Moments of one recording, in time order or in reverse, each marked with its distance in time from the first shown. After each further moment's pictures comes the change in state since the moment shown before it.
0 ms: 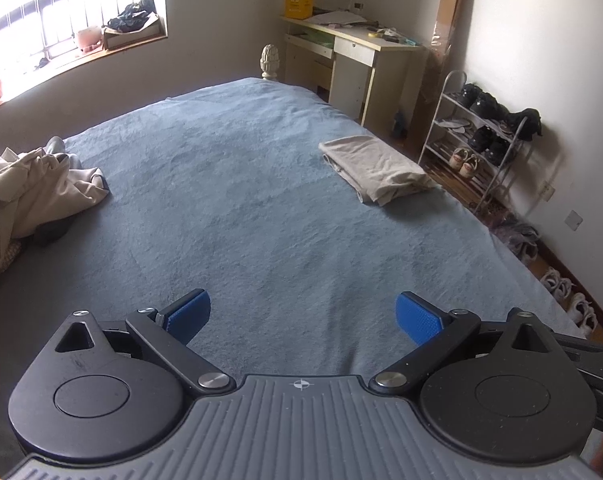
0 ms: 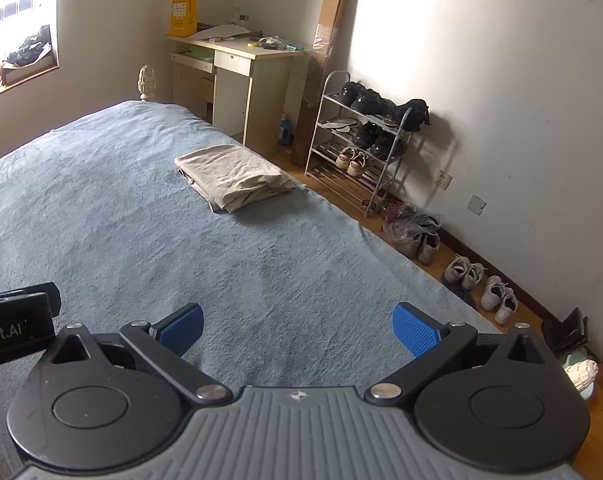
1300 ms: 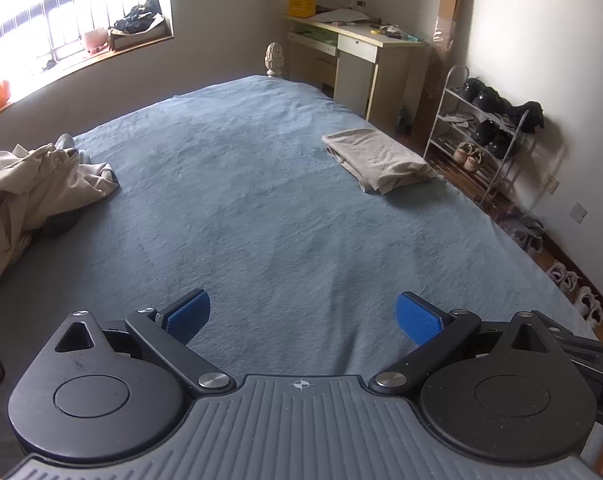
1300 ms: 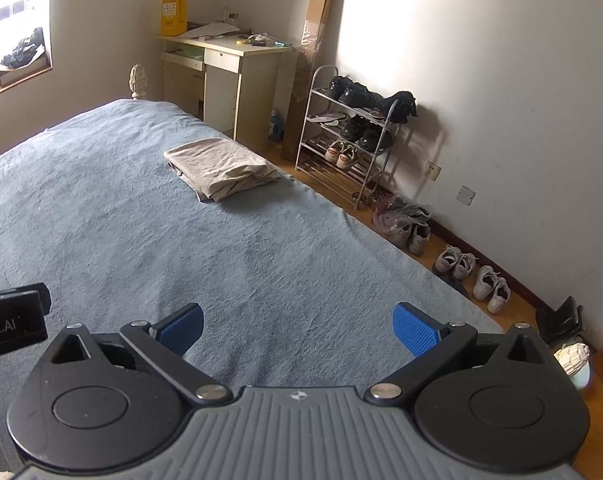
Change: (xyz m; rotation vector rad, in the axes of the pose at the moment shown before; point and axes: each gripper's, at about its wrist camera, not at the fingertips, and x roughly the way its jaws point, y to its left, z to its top) left arm -0.014 -0.012 -0.020 0.005 -0.003 0.033; right arm -0.016 -0.024 -0.023 0.010 0.004 -0.015
